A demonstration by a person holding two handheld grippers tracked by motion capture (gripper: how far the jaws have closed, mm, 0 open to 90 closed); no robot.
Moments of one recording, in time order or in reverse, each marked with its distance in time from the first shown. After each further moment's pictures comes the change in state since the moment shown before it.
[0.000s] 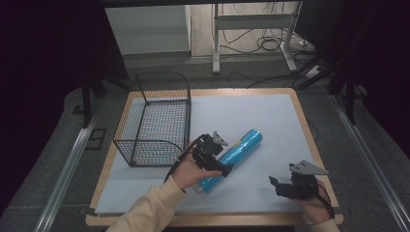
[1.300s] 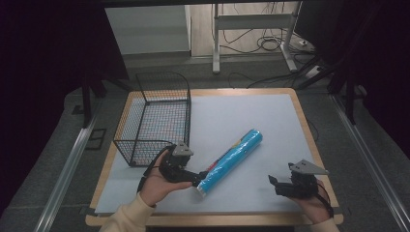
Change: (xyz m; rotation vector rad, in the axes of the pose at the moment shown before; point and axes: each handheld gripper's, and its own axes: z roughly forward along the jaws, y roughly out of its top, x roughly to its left) left arm 0.023 -0.072 -0.056 -0.118 -0.002 -0.082; right arm 0.000 0.002 0.000 -0.016 0.012 0.010
